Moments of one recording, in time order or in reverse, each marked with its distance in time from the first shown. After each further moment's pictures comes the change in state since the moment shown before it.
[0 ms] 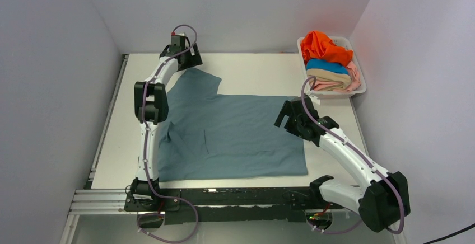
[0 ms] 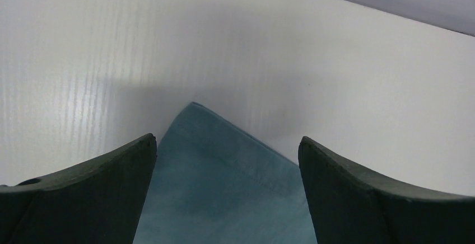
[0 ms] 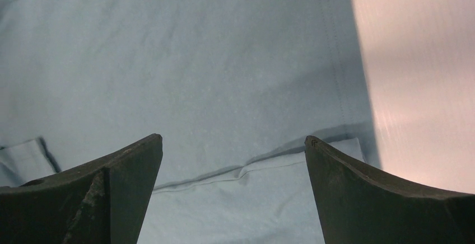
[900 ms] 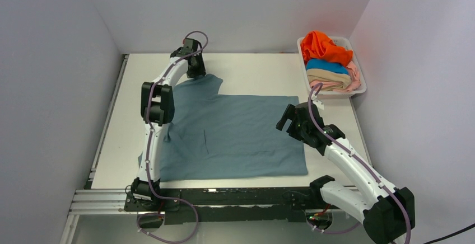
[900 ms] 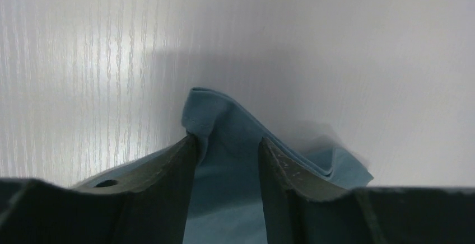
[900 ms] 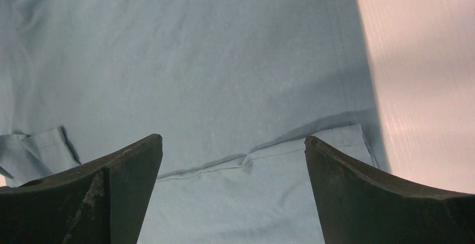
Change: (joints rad) left arm -0.085 -0.005 -0.002 -0.198 -0.047 -0.055; right arm 0.000 -0.149 -0.076 0.000 -0.027 0.035
